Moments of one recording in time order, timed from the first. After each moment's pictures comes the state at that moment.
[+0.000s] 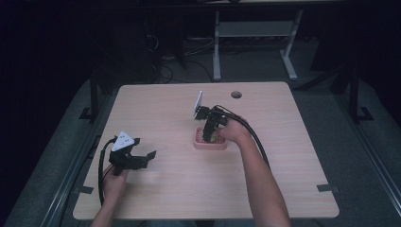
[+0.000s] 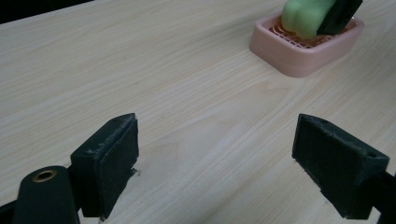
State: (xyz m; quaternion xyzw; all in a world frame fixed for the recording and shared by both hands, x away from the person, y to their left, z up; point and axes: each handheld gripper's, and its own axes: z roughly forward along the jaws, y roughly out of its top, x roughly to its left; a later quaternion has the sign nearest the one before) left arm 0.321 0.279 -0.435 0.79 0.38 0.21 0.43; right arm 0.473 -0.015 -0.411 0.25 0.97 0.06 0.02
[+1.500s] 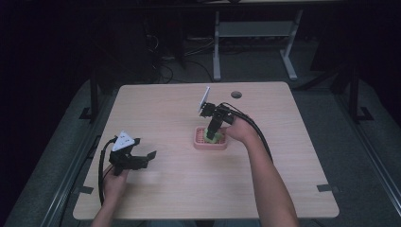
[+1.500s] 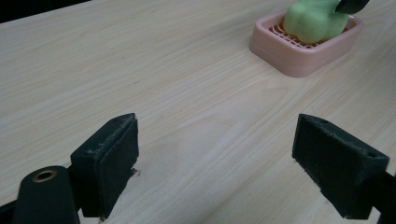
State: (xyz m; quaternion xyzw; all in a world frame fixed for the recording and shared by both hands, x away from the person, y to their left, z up) left arm 0.321 0.279 -0.435 0.79 0.38 0.21 0.43; right arm 0.464 -0.036 -0.389 0.26 0.96 0.10 0.02
